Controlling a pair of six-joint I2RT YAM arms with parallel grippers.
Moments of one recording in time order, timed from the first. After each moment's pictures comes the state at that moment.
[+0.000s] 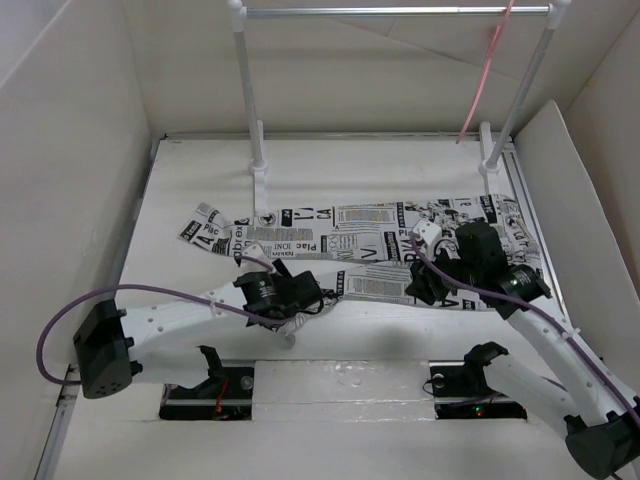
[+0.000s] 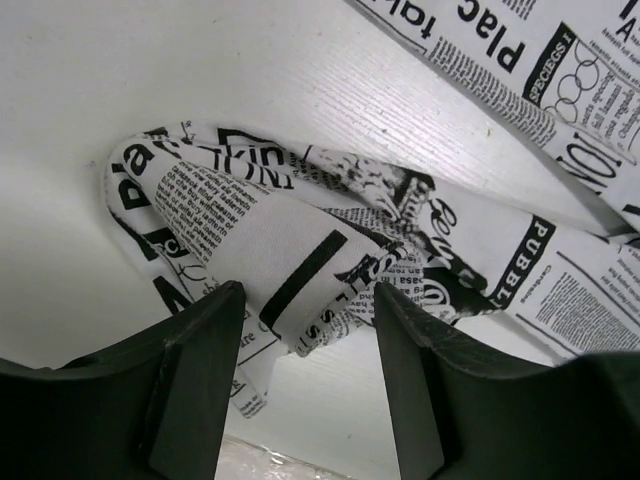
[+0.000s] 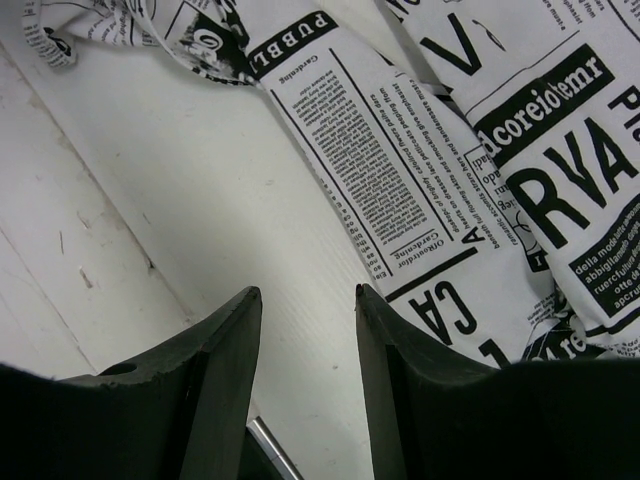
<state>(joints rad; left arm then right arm) -1.13 1.20 0.85 -1.03 -0.73 -1.68 0.43 0.82 0.80 -0.76 -0.46 -0.25</state>
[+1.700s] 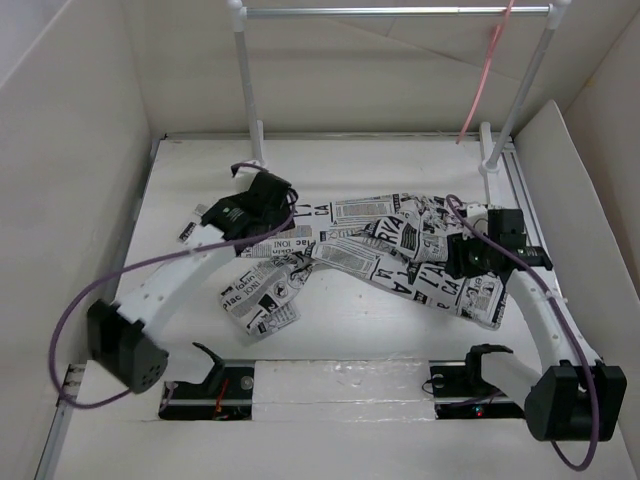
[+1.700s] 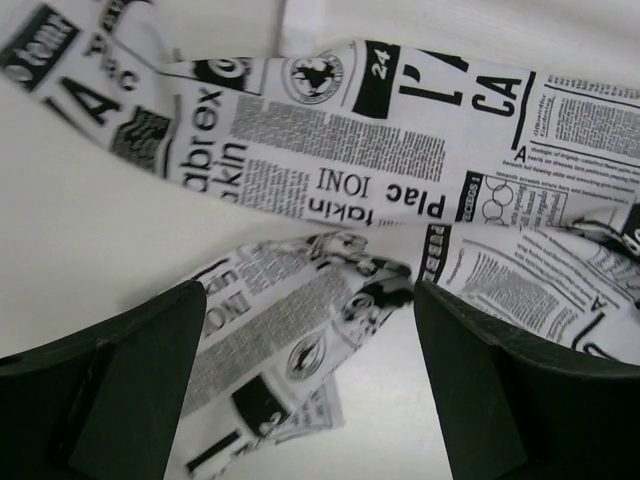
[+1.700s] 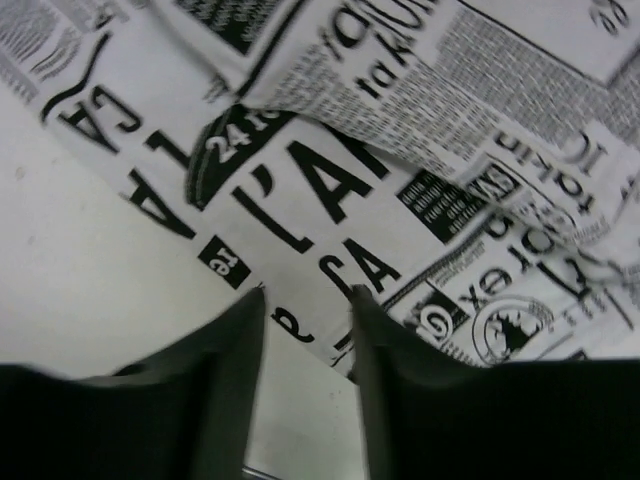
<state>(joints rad) -0.63 1.22 1.26 -0.93 -0.56 -0.75 0.00 1.01 0.78 -0.71 -0.29 -0.19</state>
